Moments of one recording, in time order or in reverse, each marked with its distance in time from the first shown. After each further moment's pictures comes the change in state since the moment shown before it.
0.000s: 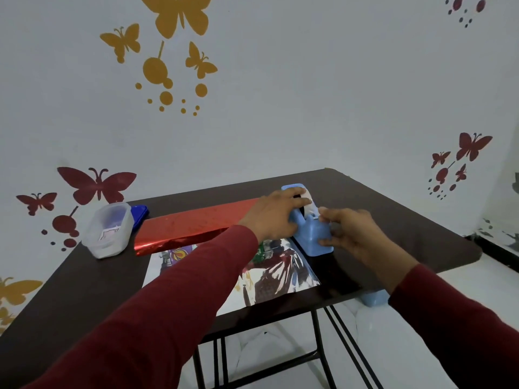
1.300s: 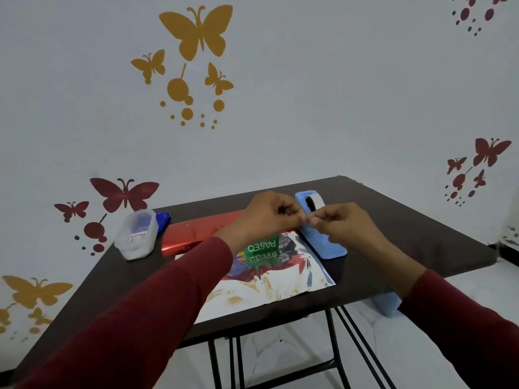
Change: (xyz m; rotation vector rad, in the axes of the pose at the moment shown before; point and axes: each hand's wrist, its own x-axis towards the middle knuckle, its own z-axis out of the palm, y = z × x) left_hand -0.070 0.017 -0.058 -0.575 0.198 -0.098; right_hand -0.044 -0.017 0.023 -0.654 -0.129 -0.416
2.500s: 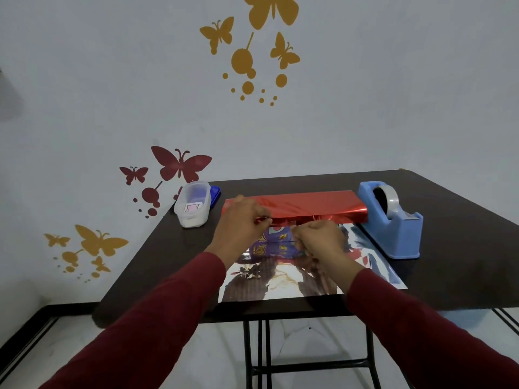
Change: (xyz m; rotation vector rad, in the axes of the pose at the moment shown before) left_hand -0.096 -0.130 -0.064 0.571 0.317 -0.215; right_hand 0.022 -0.014 0.186 0.088 0.023 0.238
